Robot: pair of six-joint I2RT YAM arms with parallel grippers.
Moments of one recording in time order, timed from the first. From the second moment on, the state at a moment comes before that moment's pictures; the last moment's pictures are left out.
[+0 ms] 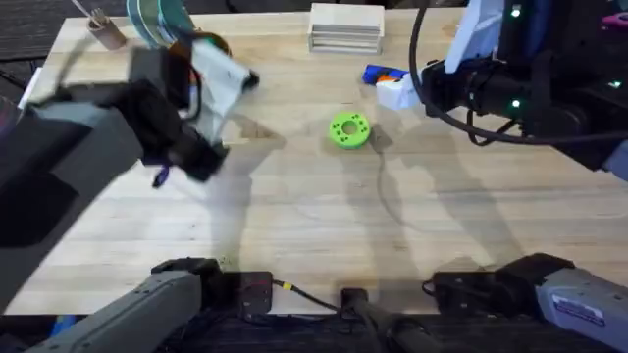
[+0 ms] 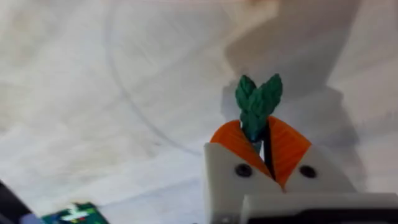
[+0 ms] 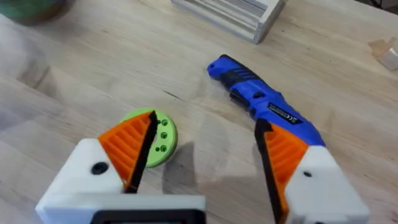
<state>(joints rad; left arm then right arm) 0.03 1.21 0.76 -0.85 -0.13 0.59 0.33 1.18 0.79 -0.23 -0.08 -0.04</state>
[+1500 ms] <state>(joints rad) 0.06 1.59 0.97 0.04 -0.23 -0.16 0.33 1.18 0.79 -0.25 -0.08 -0.04</state>
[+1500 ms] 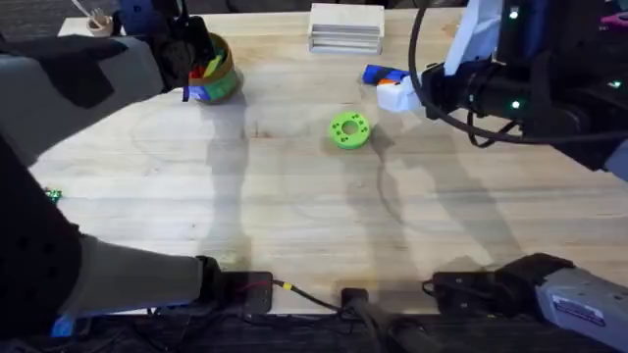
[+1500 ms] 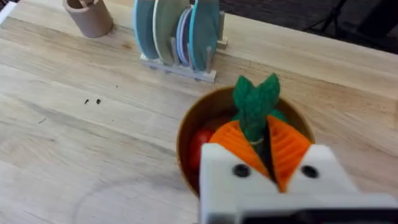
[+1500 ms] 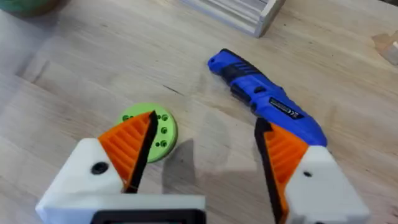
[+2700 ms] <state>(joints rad) -0.03 0.80 0.97 -0.51 -0.23 0.10 0.34 1.18 1.04 -0.68 -0.08 -0.04</state>
